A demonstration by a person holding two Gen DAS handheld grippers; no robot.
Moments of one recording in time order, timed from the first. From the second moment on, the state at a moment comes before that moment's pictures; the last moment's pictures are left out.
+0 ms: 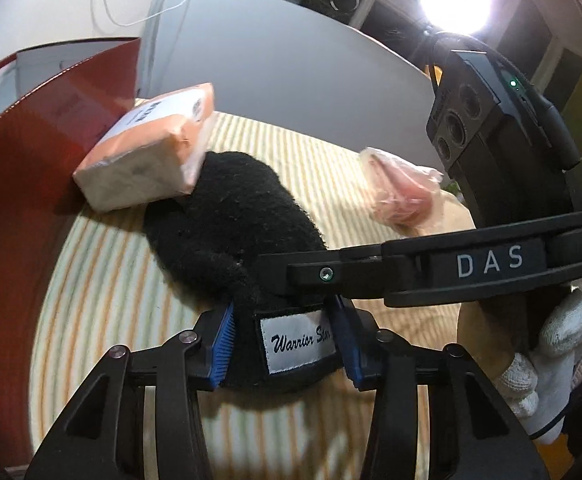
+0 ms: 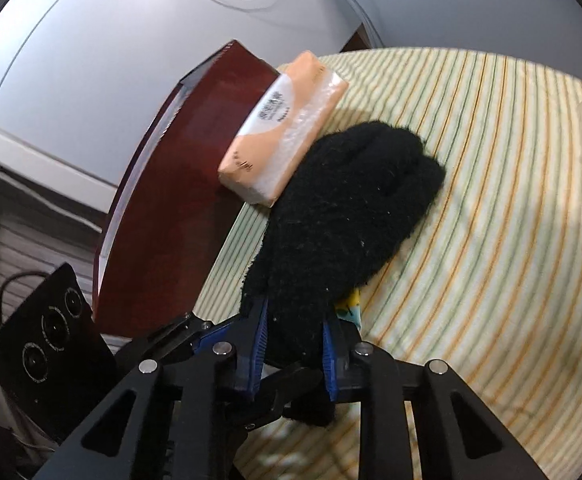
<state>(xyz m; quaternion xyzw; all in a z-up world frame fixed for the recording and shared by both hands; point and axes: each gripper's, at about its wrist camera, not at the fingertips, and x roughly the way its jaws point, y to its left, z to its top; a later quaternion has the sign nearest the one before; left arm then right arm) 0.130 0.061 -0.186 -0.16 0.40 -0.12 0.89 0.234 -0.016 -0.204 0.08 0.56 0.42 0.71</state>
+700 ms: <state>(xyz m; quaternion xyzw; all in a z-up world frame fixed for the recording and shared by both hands) 0.059 -0.013 -0.151 -0.13 0.37 -0.21 0.89 0.150 -0.119 -0.181 0.12 0.52 0.38 0.76</state>
